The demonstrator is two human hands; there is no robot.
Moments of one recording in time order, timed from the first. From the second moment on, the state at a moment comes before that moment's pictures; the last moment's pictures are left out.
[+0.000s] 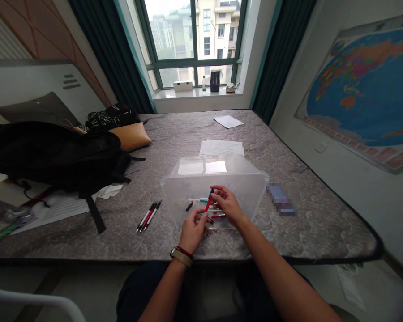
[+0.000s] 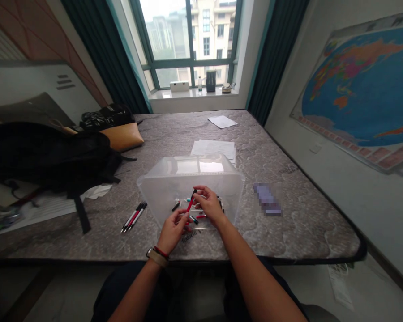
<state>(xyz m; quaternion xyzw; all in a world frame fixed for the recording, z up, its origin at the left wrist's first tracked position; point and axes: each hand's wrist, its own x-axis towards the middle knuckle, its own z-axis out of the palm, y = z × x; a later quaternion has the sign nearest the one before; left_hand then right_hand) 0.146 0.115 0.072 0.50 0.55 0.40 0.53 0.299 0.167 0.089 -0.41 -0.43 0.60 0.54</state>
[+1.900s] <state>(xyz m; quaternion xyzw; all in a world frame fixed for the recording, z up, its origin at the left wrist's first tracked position) 0.124 0.122 0.080 0.47 0.52 0.51 0.50 0.295 0.175 0.044 -0.65 -0.74 0.17 0.05</state>
